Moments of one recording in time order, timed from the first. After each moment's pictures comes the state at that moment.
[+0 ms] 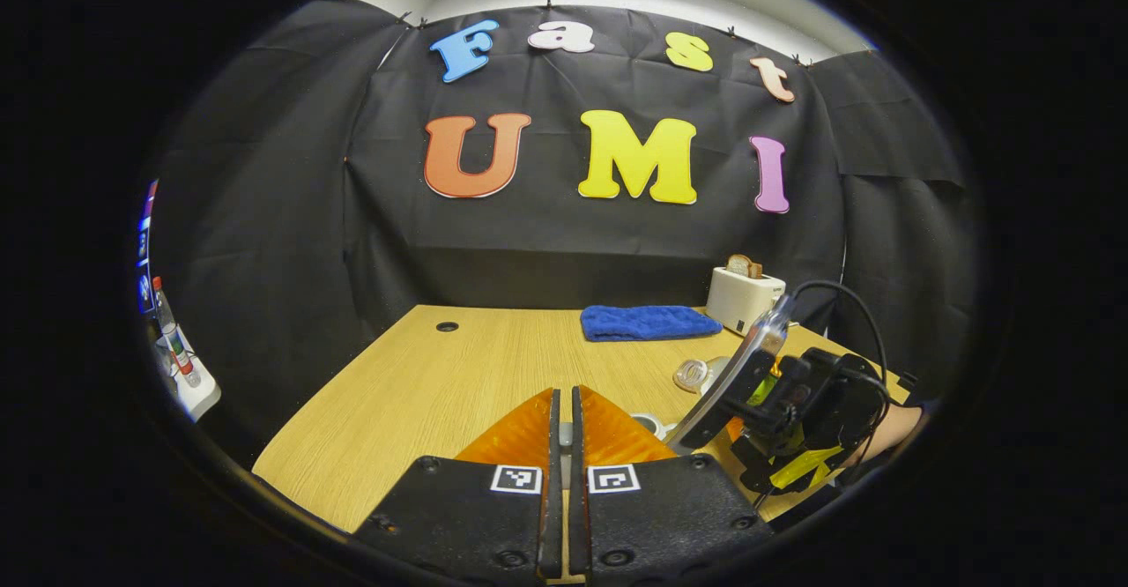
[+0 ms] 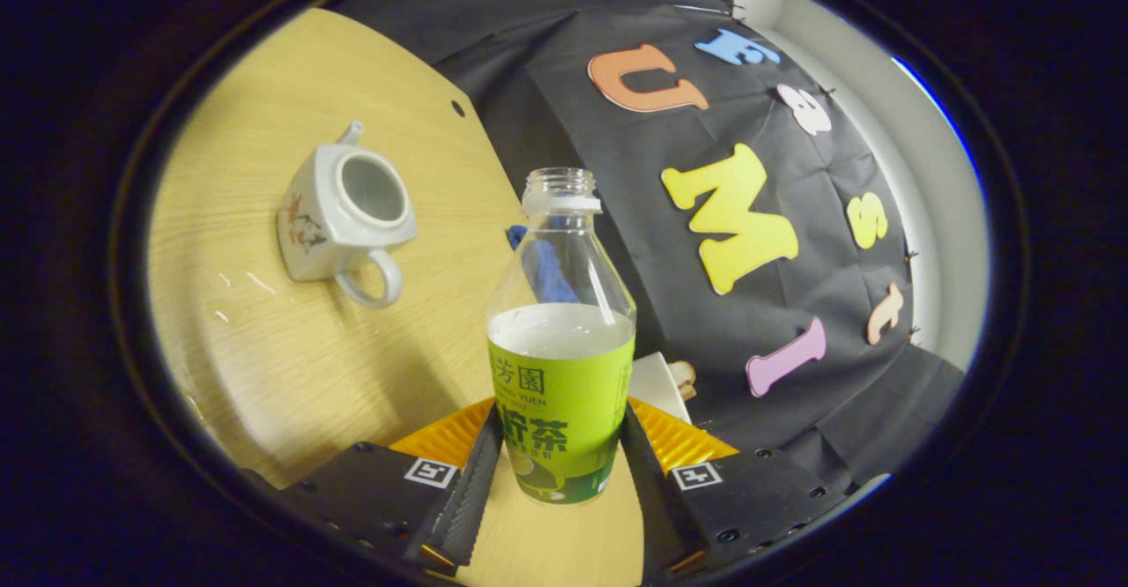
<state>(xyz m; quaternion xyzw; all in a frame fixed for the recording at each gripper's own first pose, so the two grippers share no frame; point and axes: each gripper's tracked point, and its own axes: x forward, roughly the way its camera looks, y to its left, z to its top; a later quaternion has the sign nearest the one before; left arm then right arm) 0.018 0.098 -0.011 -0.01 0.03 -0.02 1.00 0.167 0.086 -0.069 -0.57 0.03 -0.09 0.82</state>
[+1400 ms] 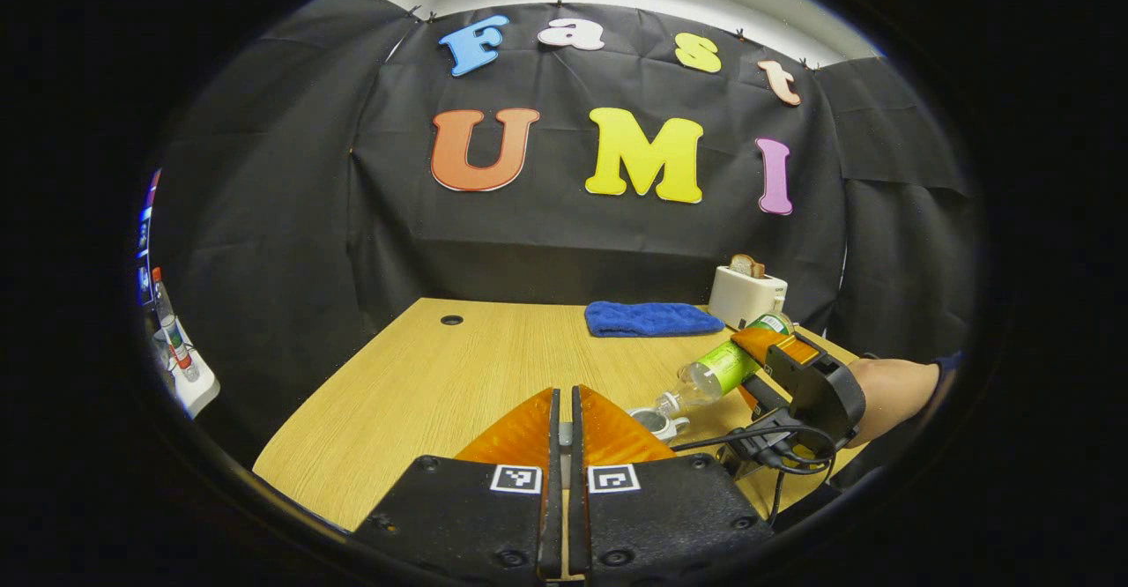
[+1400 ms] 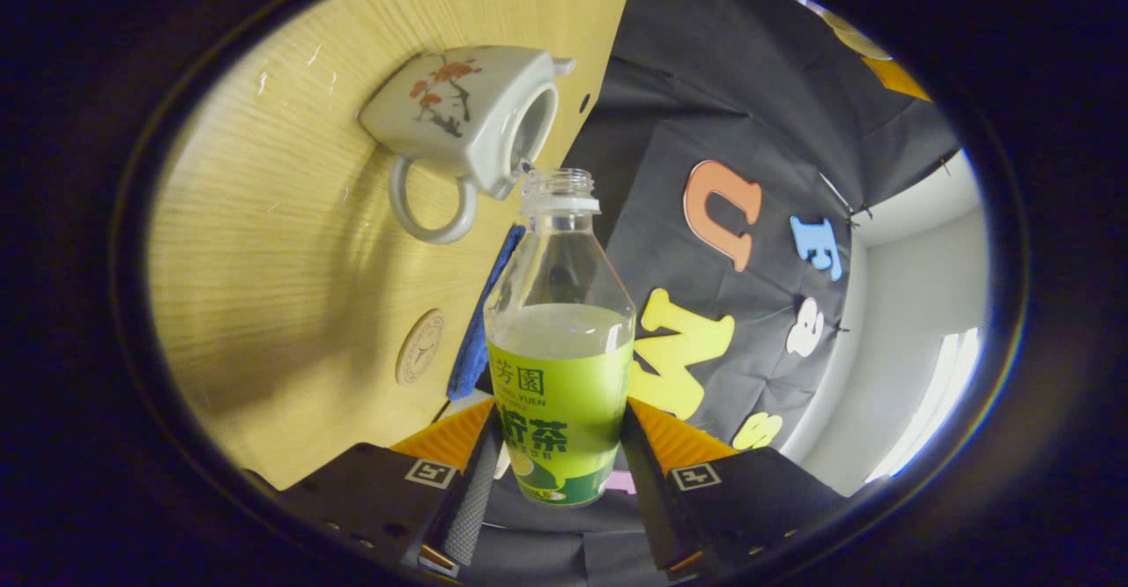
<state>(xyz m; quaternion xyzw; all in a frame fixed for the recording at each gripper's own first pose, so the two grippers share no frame) 0.015 0.111 -0.018 -0.02 0.04 -0.02 1.00 0.168 0.120 -0.023 -0.84 -0.07 -0.14 0.52</state>
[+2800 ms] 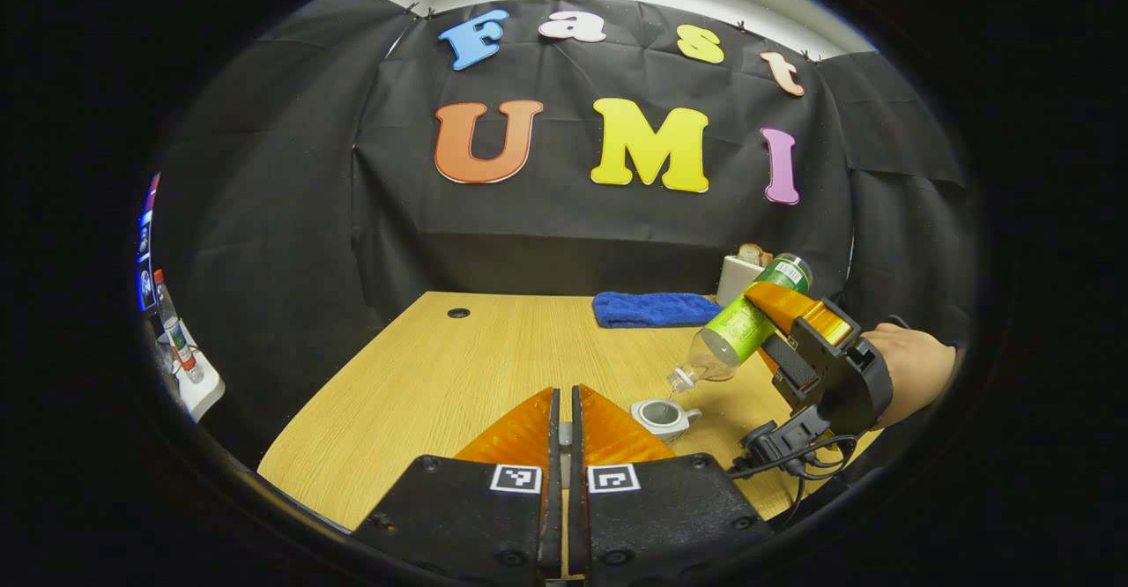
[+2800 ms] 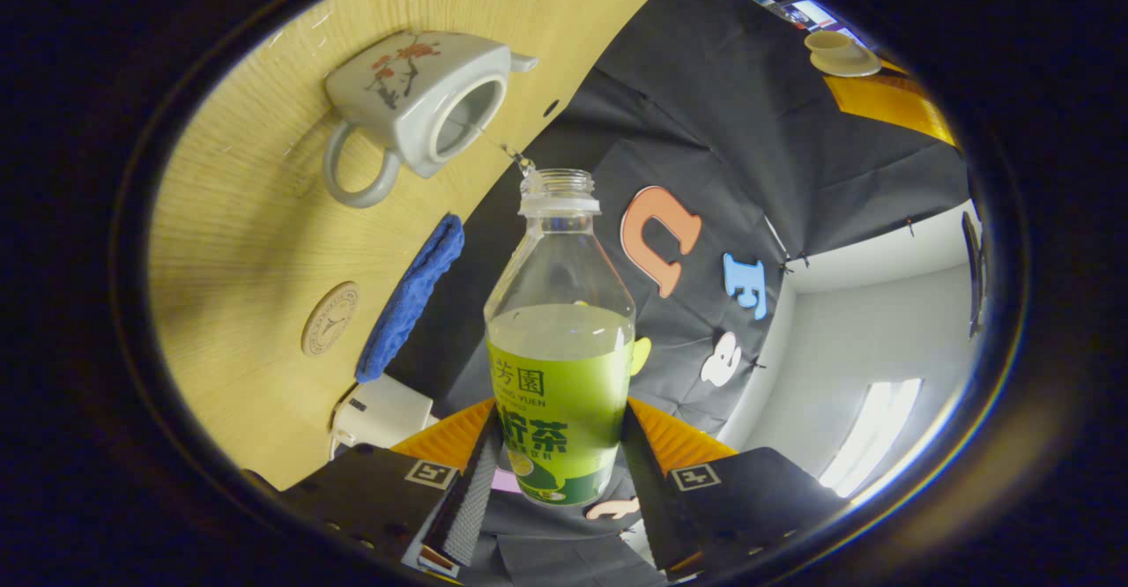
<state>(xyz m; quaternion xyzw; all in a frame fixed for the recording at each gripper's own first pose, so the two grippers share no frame) 0.019 0.120 -0.030 -0.01 0.06 -0.01 1.00 0.151 0.143 0.025 -0.86 -0.18 -0.19 0.44</state>
